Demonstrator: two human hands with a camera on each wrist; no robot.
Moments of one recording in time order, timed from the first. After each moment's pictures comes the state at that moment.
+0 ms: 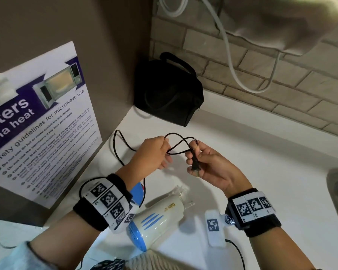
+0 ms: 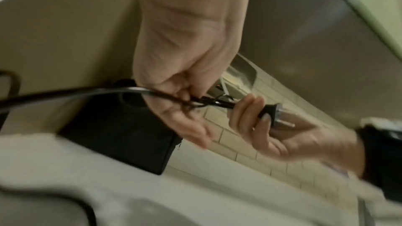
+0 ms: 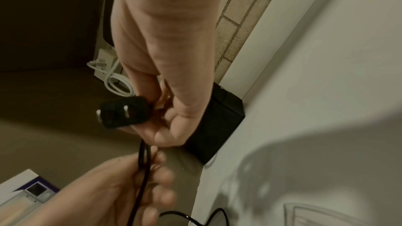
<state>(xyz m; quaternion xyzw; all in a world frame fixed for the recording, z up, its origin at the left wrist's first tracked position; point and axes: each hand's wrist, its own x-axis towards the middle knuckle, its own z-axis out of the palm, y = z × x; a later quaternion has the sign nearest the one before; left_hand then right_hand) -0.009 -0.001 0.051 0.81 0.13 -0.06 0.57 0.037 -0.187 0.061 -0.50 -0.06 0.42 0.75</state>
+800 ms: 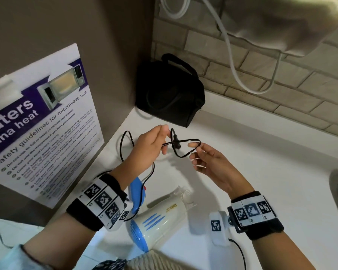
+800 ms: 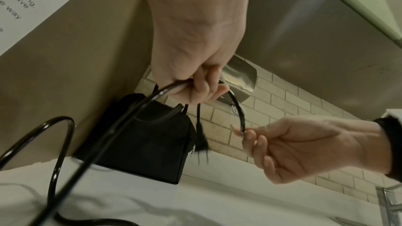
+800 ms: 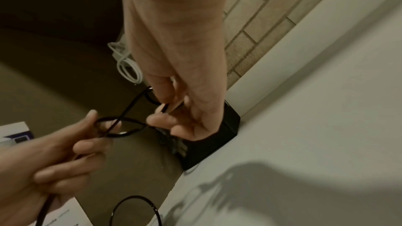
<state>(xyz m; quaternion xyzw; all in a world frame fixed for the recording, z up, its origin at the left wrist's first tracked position) -0.014 0.011 0.059 0.79 0.09 0.06 0.60 0.039 -0.191 0.051 -0.68 -0.05 0.32 0.66</state>
